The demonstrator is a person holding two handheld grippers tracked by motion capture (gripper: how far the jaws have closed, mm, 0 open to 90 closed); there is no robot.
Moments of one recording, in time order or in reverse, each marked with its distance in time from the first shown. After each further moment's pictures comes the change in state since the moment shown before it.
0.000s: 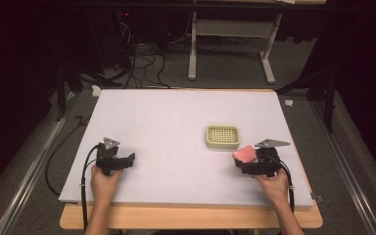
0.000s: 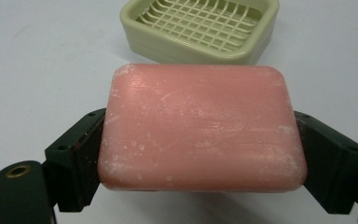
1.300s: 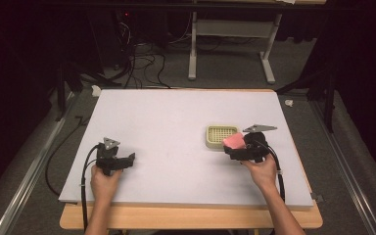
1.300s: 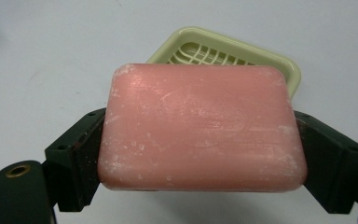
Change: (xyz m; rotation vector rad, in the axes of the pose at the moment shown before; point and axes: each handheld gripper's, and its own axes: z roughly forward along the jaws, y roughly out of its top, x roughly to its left) left arm 0.000 0.000 0.000 -0.001 0.001 0.001; right arm 0.017 0.048 0.016 -0.019 0.004 -0.021
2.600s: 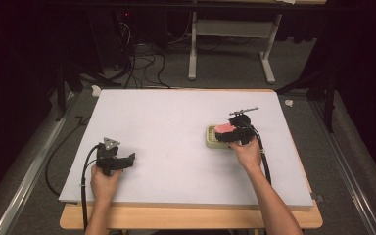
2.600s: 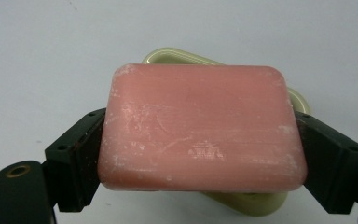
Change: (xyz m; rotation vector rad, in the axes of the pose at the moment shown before) left arm 0.000 0.000 0.000 -0.002 0.002 0.001; right arm -0.003 0.049 0.050 0.147 -0.080 0.106
